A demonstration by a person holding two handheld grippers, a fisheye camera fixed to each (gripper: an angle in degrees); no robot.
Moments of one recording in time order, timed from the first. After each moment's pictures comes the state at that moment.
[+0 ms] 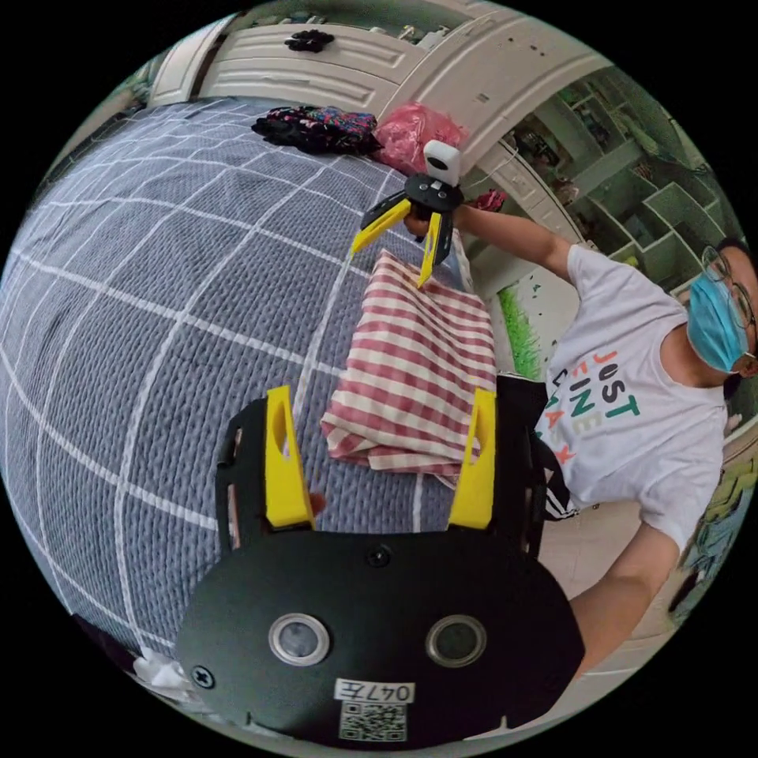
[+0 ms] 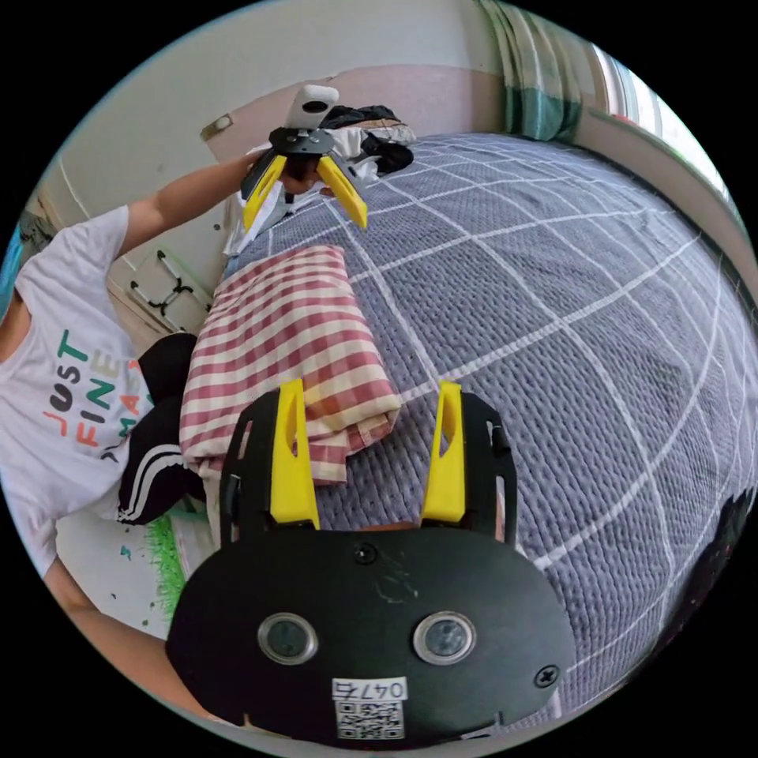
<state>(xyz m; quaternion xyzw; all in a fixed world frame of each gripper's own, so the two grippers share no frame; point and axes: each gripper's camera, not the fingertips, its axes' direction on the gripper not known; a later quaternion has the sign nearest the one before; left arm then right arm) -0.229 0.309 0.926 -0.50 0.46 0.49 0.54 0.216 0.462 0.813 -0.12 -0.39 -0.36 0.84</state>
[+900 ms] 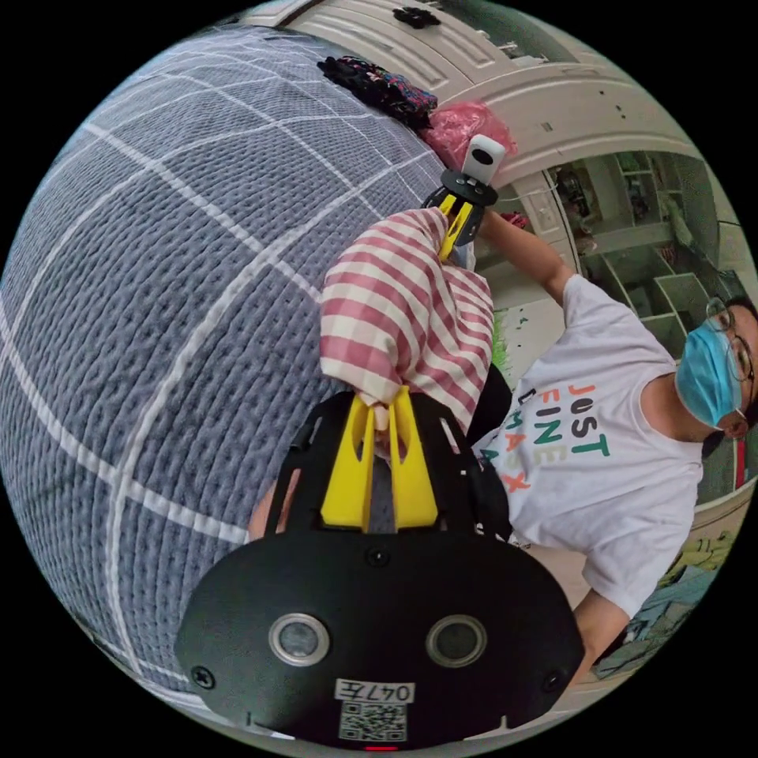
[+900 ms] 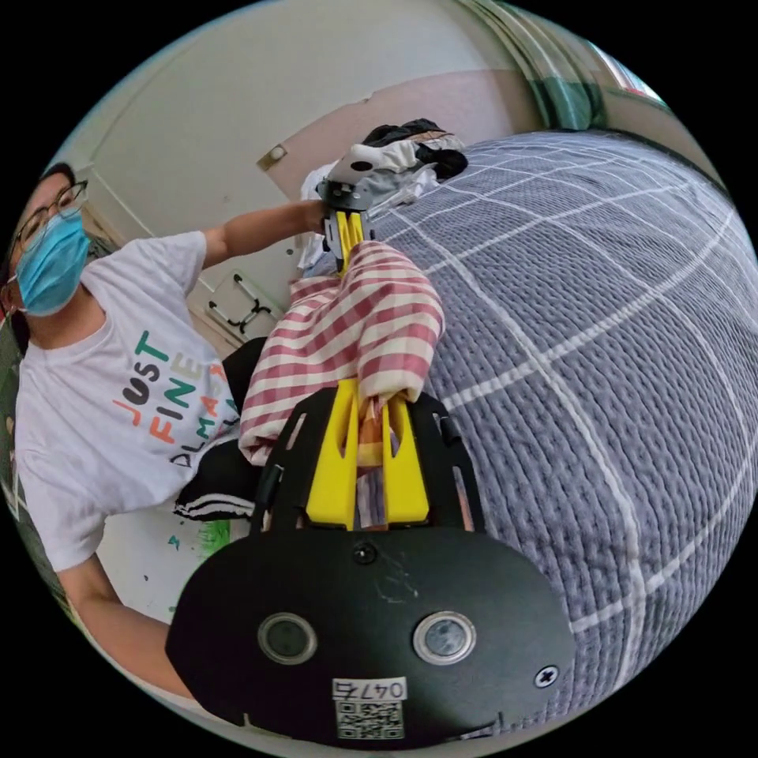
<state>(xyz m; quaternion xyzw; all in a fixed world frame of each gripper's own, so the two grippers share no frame) -0.190 0.263 0.922 -0.59 0.44 0.37 0.57 0.289 0.452 0.829 -0.14 -0.54 -0.32 0.77</state>
